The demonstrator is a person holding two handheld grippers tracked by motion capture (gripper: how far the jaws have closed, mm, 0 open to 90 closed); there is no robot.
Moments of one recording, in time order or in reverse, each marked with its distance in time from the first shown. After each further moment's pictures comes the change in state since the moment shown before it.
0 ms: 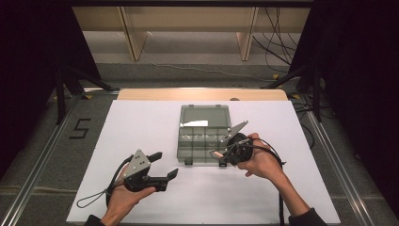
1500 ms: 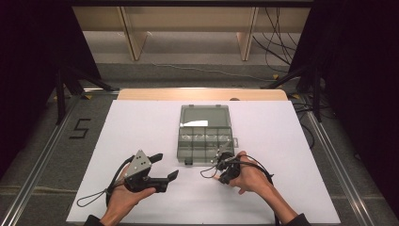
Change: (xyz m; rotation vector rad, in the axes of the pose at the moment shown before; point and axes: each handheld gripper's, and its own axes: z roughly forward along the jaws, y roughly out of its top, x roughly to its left) left arm 0.000 -0.001 0.001 0.030 -0.012 0.015; right arm 0.028 -0.019 0.056 0.233 0.065 0.037
